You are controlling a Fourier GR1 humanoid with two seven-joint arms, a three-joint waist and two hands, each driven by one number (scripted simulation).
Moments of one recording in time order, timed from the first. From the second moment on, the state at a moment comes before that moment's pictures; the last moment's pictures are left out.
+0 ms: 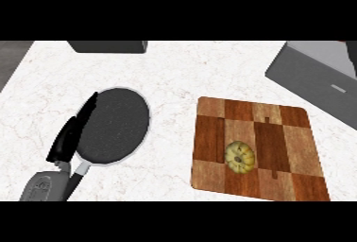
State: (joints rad) left arm -0.15 0.19 0.06 -1.33 -0.30 -0.07 -0.05; right arm -1.19 -0.49 -0.34 -0.56 1.52 -0.05 0.79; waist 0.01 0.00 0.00
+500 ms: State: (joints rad) left arm -0.16 0.18 0.05 -1.33 -0.30 -0.07 -0.05; right arm -1.09 -0.61 -0.51 -0.38 1.35 -0.04 0.66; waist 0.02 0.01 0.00
